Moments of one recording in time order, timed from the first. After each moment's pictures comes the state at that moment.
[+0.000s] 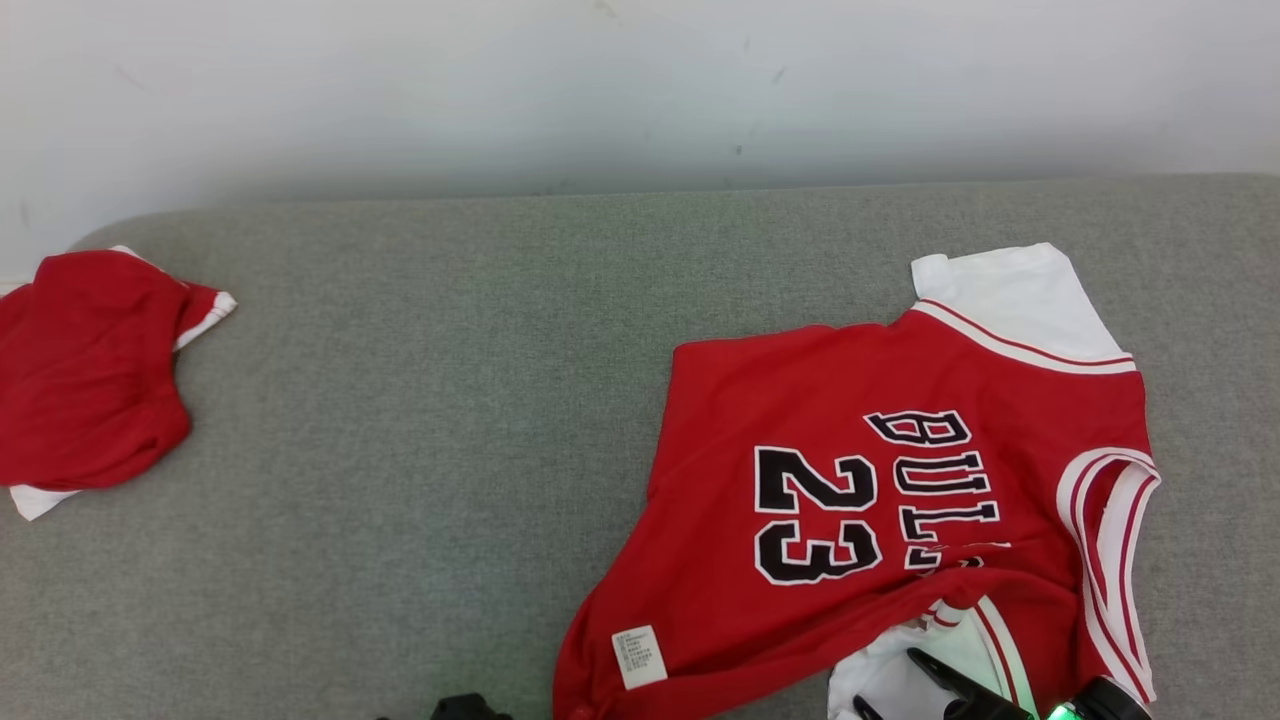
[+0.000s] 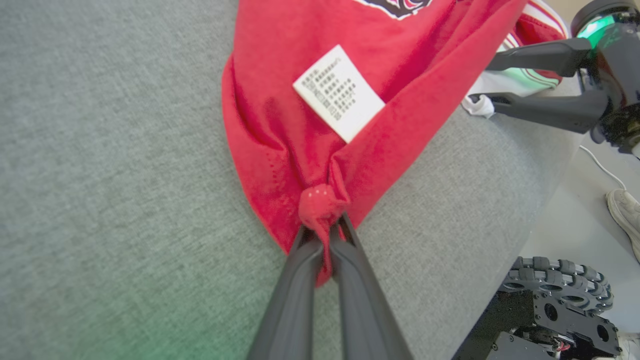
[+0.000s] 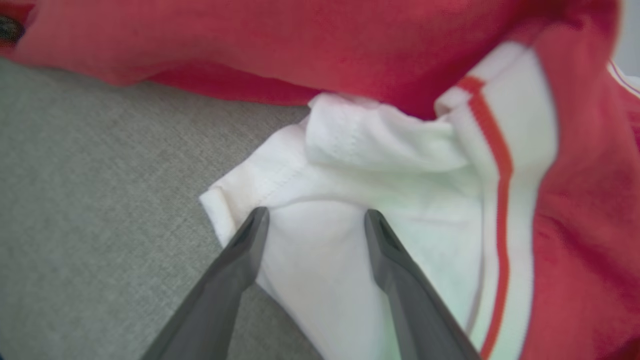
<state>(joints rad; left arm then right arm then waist) -0.18 0.40 -0.78 0.27 -0.45 -0.13 -0.10 -0.15 -0.26 0.55 0.42 0.10 0.13 -0.08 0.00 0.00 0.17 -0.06</state>
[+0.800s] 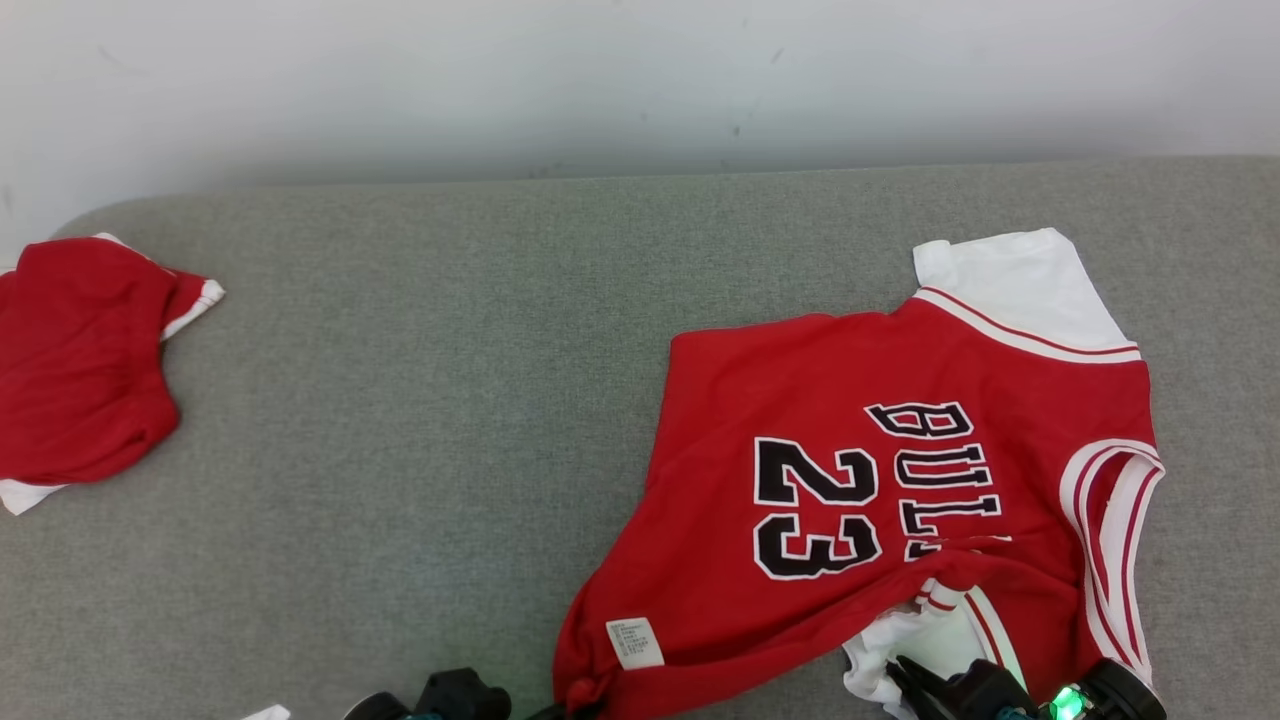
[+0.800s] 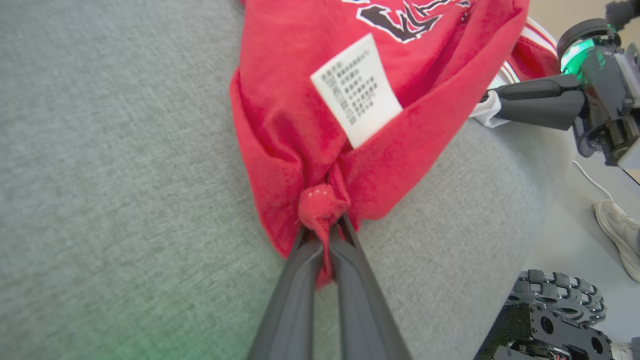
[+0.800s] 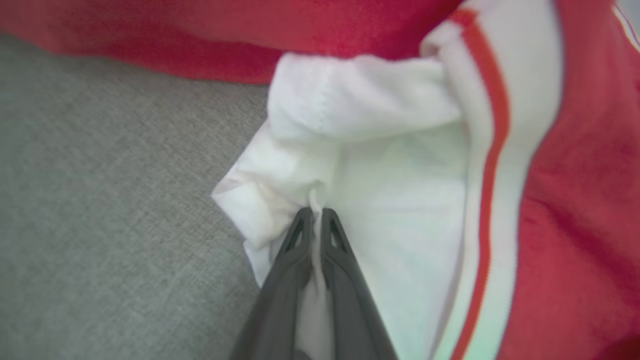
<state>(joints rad) -0.22 0.39 -0.78 0.31 -0.47 -0.13 -0.14 -0.18 -0.28 0.57 0.41 0.13 0.13 0.00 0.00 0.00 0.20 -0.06</state>
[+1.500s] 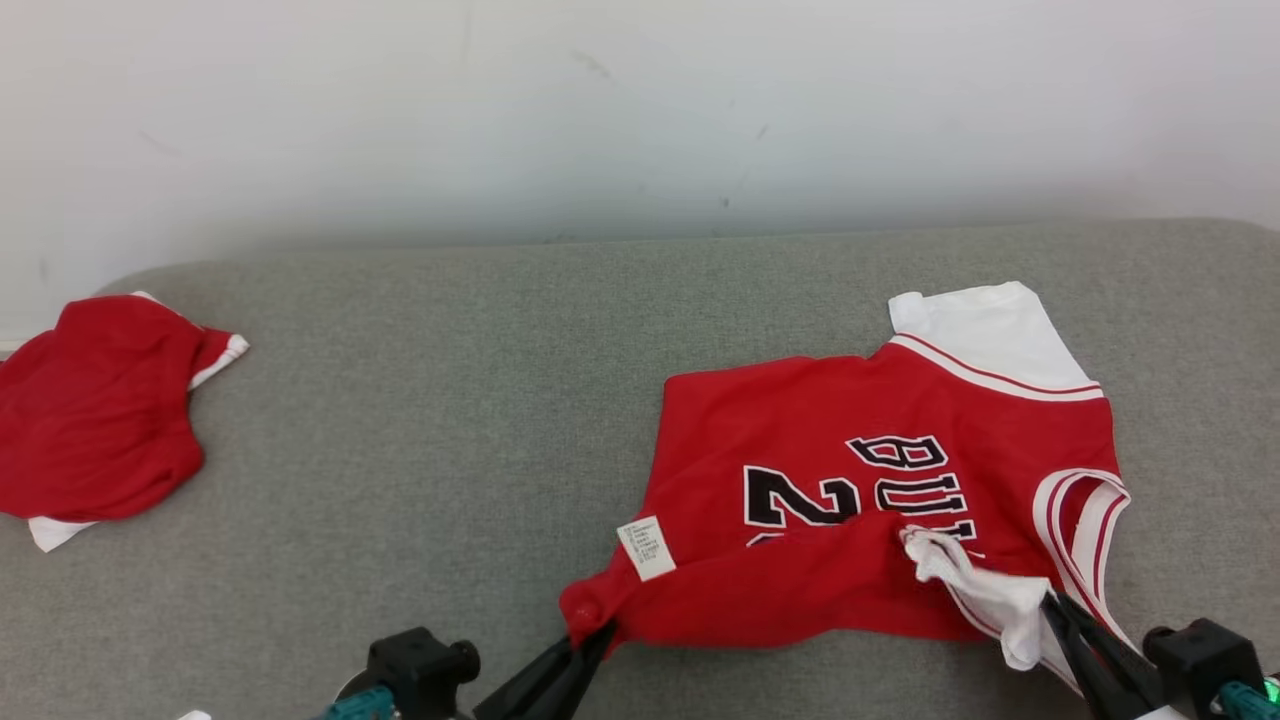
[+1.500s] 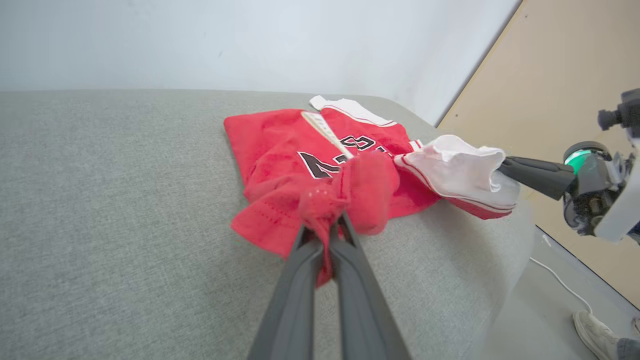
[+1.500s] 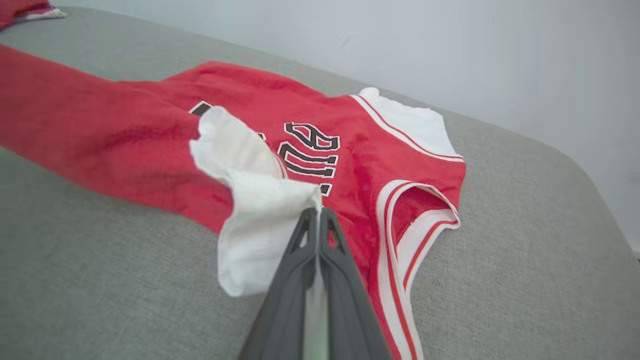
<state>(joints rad) -0.15 0.43 -0.69 -0.02 -0.63 -0.06 -0.11 0.04 -0.33 0.19 -0.03 0.24 0.13 0.18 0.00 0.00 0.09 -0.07</state>
